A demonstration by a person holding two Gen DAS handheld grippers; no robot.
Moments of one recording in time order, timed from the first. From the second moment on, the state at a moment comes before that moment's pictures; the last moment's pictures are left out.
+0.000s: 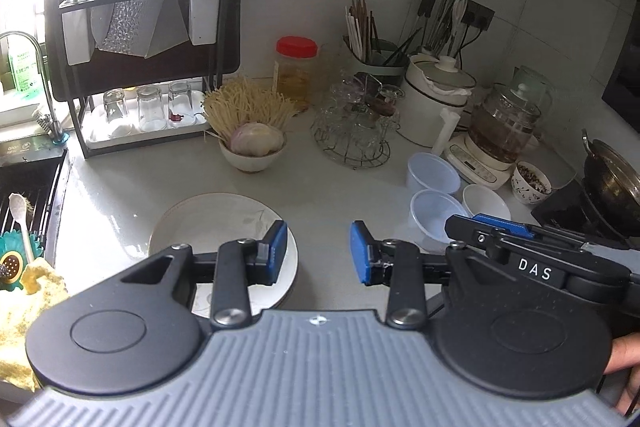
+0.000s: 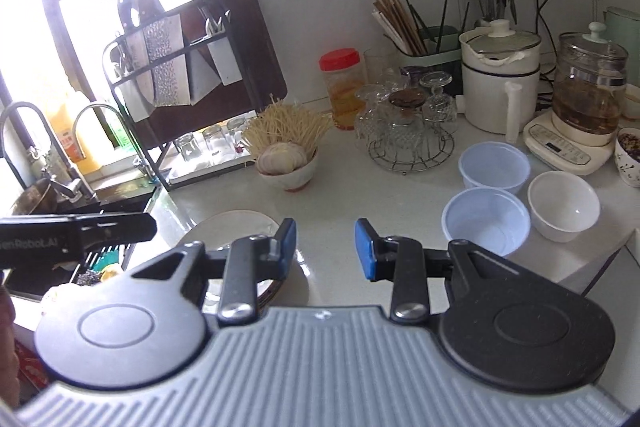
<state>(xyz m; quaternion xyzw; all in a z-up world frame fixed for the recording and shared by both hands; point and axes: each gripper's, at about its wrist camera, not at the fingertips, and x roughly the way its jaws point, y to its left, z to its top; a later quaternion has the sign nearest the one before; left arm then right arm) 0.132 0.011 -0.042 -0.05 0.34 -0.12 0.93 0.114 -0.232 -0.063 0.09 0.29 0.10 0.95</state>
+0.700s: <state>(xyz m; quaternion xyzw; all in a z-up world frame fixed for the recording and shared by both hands) 0.154 -0.037 -0.068 -0.03 0.36 -0.22 0.91 0.068 -0.287 -0.082 0.13 0.28 0.00 0.95</state>
